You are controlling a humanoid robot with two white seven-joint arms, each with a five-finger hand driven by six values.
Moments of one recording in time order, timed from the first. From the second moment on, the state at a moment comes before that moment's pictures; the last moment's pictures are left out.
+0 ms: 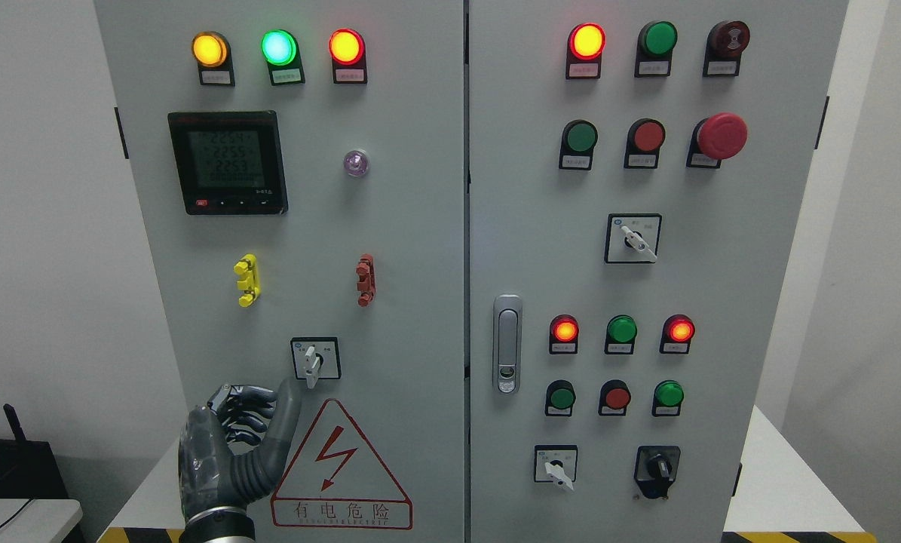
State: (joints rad) left arm -0.36 0.01 -0.14 -1.93 -0.26 0.50 0.43; right arm 0.12 0.12 0.00 -0.11 0.00 0.01 -0.07
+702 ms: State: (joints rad) left arm -0.40 -0.03 -0.15 -1.93 -0.26 0.57 0.44; right arm 0.12 0.12 0.00 -0.11 0.00 0.01 -0.07
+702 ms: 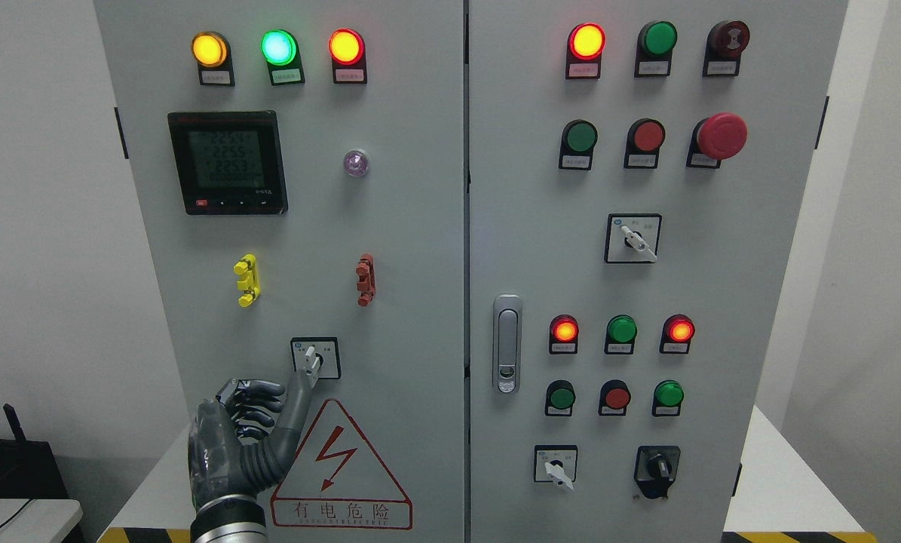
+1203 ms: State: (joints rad) left arm -0.41 -0.05 -0.15 -1.91 -0.26 0.57 0.46; right arm 0.12 0.12 0.00 -0.11 0.00 0.01 -0.07
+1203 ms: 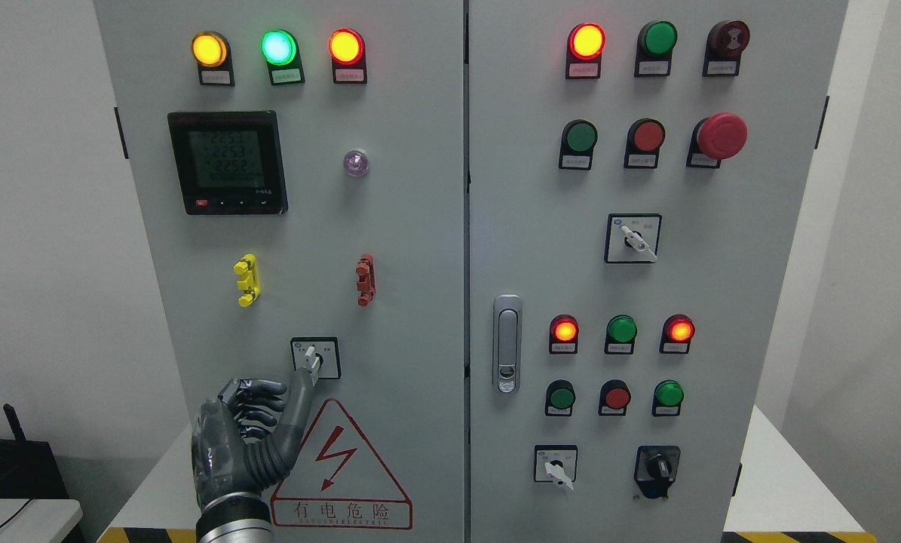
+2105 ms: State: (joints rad) left arm -0.45 -0.06 -0.14 -1.87 -0.25 0.60 0.46; right arm 0.12 0.12 0.00 -0.11 0.00 0.01 -0.06
